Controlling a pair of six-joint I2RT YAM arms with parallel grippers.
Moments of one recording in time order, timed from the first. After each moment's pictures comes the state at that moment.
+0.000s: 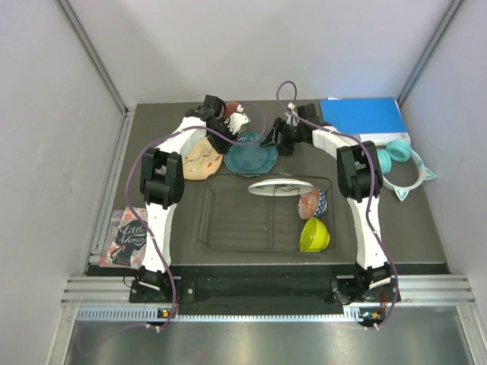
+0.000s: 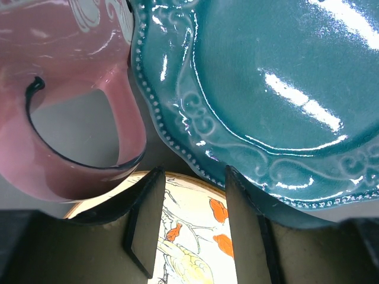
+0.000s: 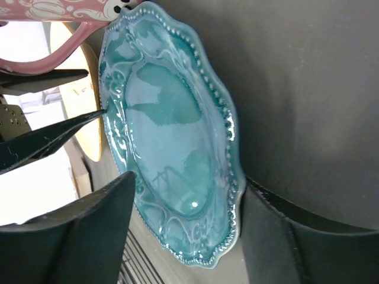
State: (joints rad) left arm -0.28 2.32 2.01 -0.75 0.26 0.69; right arm 0.30 2.40 1.86 -0.28 -0.69 0.62
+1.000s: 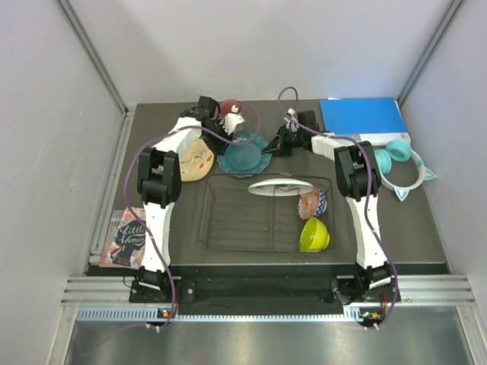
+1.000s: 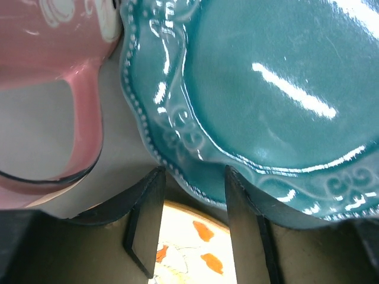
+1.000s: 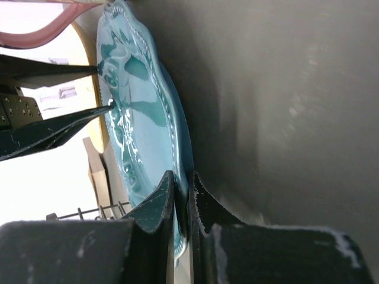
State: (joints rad) left arm -0.25 2.31 1.99 -0.76 0.30 0.70; right arm 0.28 2.45 1.79 -0.08 -0.79 0.74
